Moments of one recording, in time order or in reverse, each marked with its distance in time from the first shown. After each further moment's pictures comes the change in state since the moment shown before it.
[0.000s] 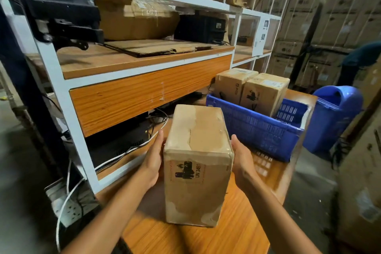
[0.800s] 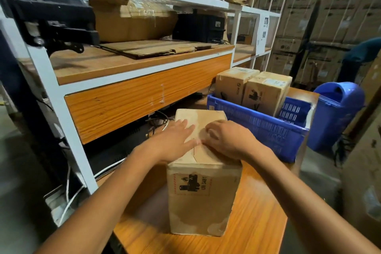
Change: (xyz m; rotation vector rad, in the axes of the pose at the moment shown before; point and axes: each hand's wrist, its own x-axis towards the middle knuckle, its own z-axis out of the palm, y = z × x) left_hand 0.039 0.061 0.006 1.521 -0.435 0.322; right_hand 0.012 -0.079 0.028 -1.393 -0.295 -0.583
